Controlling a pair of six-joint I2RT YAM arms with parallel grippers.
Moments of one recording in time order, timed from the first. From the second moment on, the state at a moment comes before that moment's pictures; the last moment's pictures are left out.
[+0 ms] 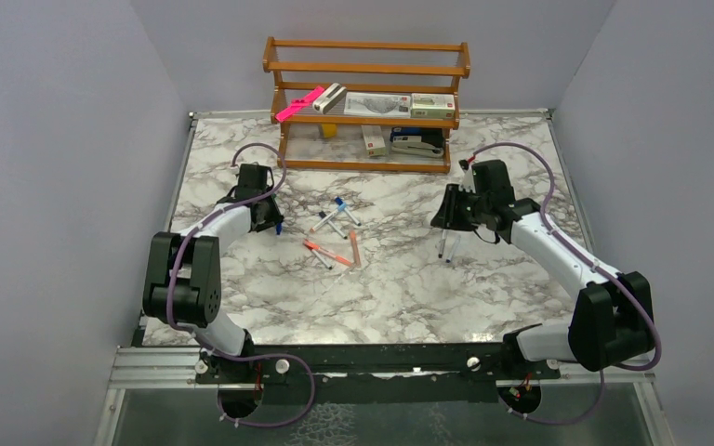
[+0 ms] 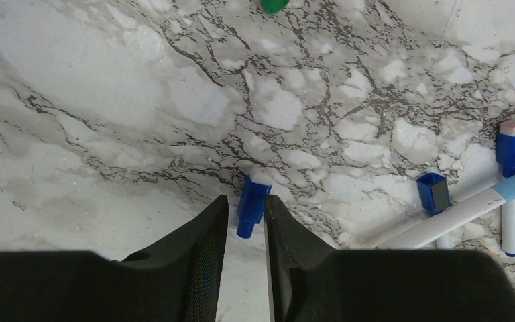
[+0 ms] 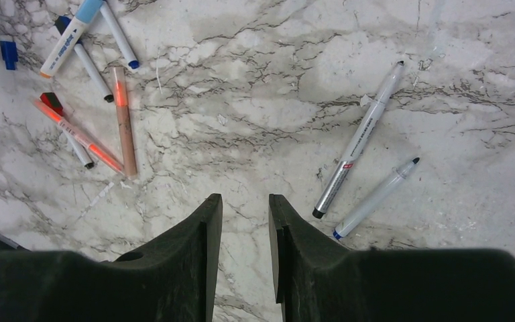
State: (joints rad) left arm -0.10 1.59 0.89 -0.25 -0.07 -0.49; right arm 0.30 1.34 0.91 -0.40 -0.24 0.37
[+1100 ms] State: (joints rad) left arm -0.10 1.18 0.87 -0.38 0.23 -0.53; right arm 0.85 1.72 1.28 -0.38 -0.07 0.21
